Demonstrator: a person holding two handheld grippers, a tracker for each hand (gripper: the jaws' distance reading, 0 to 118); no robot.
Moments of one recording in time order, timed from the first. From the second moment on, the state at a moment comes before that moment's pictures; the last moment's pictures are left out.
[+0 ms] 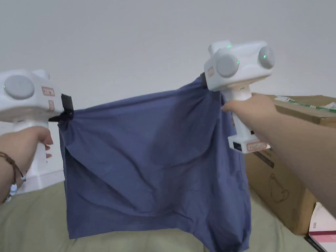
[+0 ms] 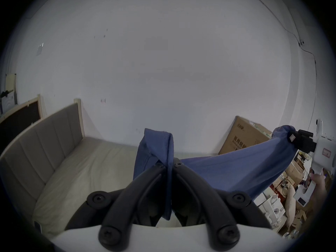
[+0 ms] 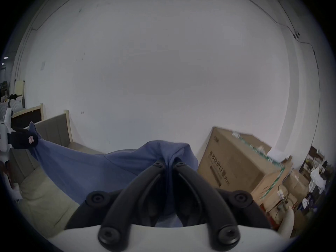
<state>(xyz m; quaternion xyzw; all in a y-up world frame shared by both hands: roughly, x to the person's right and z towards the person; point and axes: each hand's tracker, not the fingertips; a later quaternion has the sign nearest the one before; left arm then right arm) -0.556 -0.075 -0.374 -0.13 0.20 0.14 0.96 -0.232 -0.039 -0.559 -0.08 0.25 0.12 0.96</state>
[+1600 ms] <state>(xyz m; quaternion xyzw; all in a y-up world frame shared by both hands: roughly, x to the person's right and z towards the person) -0.375 -0.315 -0.096 -0.11 0.14 0.19 0.96 -0.029 -0.329 -0.256 -0.16 0.29 -0.01 0.94</state>
